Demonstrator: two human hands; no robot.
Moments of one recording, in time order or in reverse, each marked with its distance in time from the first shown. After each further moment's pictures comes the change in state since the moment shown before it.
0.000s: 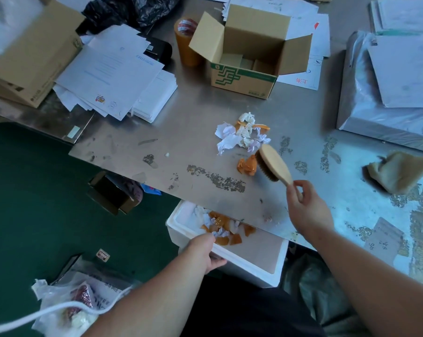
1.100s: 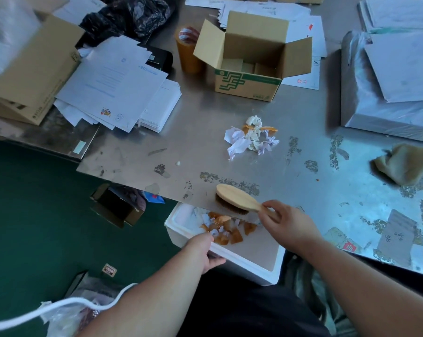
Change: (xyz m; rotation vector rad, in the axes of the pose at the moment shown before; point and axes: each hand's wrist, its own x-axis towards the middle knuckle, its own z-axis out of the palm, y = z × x) left_hand 0.009 0.041 -0.050 0.036 -0.031 0.041; right_hand -0.046 -0.042 0.046 -0.228 -0.214 -0.172
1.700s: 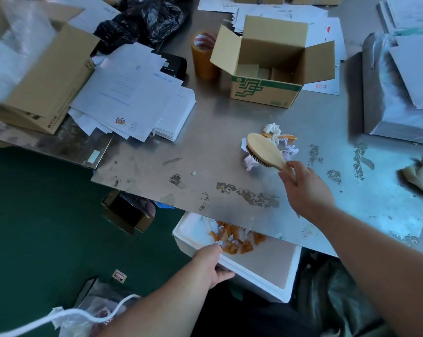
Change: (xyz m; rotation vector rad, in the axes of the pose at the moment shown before) left_hand 0.004 0.019 -0.022 0.040 -0.004 -0.038; right_hand 0.087 -0.044 -0.028 -0.005 0.227 0.013
